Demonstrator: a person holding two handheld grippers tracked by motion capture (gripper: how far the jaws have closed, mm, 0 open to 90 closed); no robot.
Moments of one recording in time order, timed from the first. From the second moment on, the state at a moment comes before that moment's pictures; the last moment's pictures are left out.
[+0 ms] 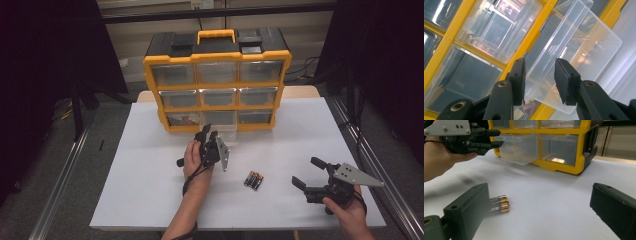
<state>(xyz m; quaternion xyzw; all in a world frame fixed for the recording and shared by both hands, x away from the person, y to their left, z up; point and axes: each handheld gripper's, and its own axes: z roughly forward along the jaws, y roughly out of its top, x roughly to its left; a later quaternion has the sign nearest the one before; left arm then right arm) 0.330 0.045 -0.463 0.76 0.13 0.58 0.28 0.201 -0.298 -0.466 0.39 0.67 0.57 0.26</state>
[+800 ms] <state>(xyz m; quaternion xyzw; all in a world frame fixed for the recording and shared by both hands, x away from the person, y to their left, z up) 0.317 0.046 -0.464 0.76 0.12 0.58 0.28 0.201 -0.297 -0.466 0.39 0.67 0.57 0.26</state>
